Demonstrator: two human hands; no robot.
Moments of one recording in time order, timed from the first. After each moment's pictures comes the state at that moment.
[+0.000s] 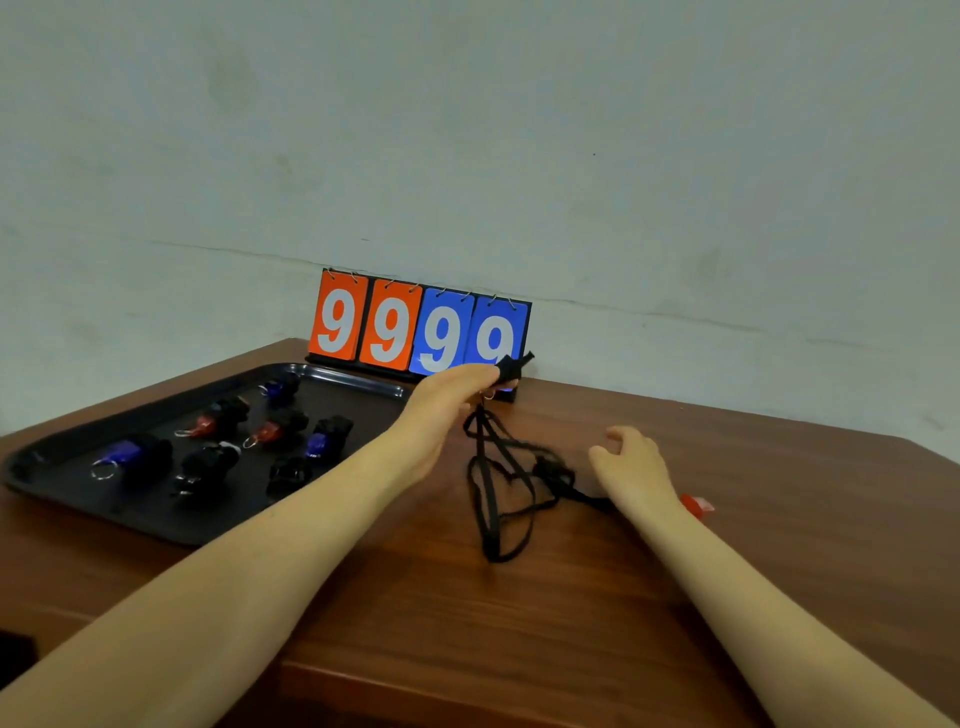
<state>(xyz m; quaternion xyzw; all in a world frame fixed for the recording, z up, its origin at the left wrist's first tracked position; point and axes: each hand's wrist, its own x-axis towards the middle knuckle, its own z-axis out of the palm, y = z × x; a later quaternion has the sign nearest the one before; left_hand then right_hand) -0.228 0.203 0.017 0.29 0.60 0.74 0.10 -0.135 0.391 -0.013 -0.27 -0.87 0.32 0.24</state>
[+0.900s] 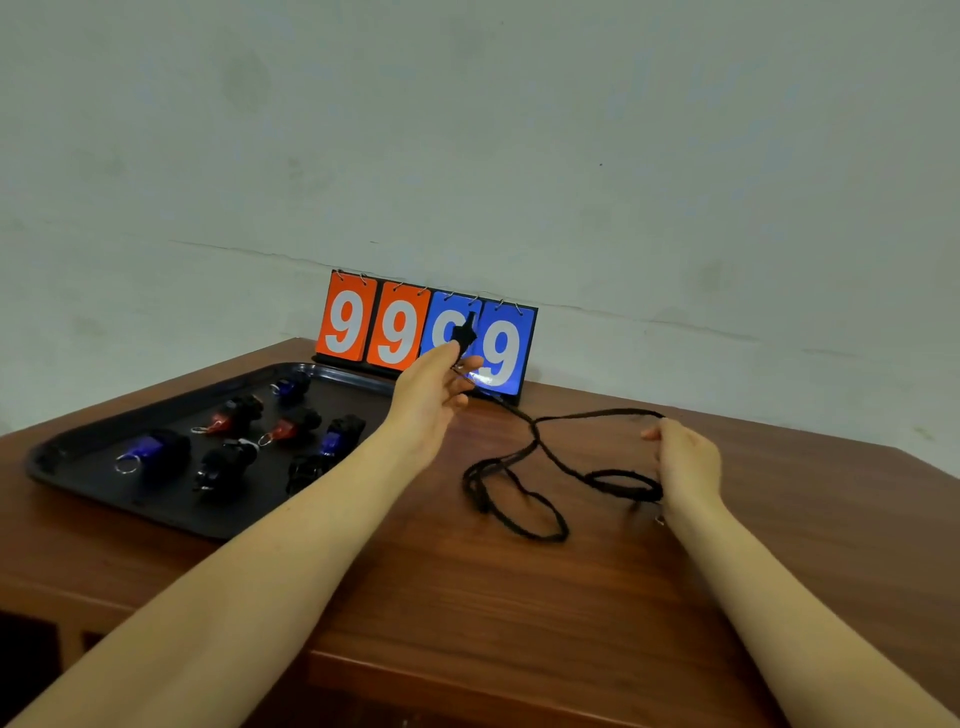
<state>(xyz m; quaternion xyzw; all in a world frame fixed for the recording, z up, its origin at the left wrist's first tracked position) -0.238 0.191 0.024 0.17 0.45 0.87 0.12 -0.123 0.401 -0.001 -0.34 -0.68 0.52 0.39</state>
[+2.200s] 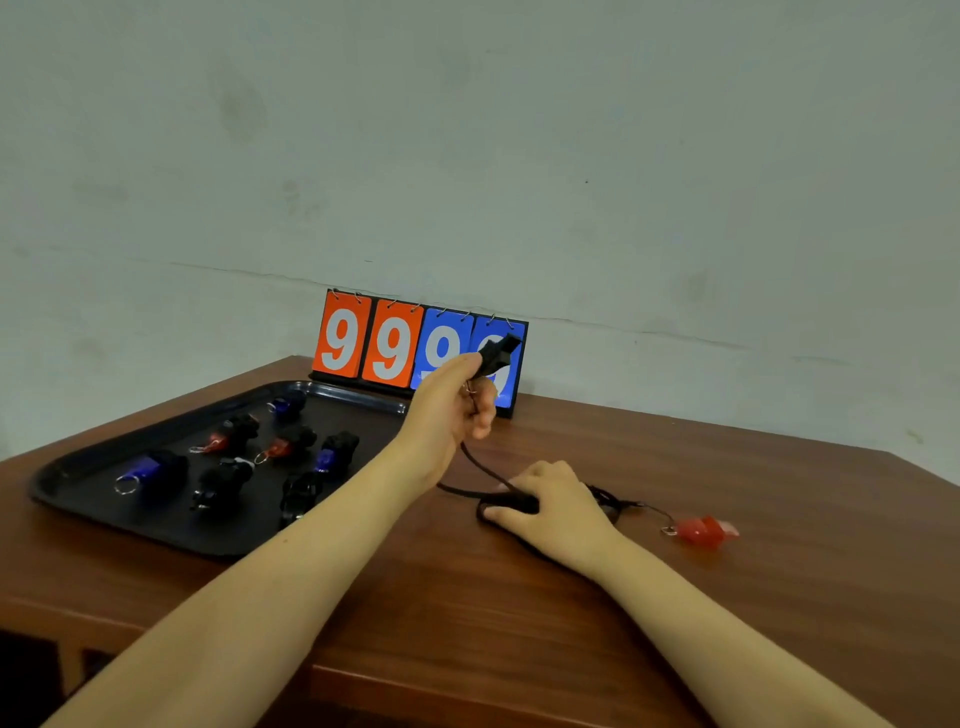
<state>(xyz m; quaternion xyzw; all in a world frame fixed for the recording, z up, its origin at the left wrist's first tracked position) -0.208 0.197 0.036 0.30 0.45 0.83 0.14 -0.133 0.332 -0.022 -0.06 -0.97 0.15 0.16</state>
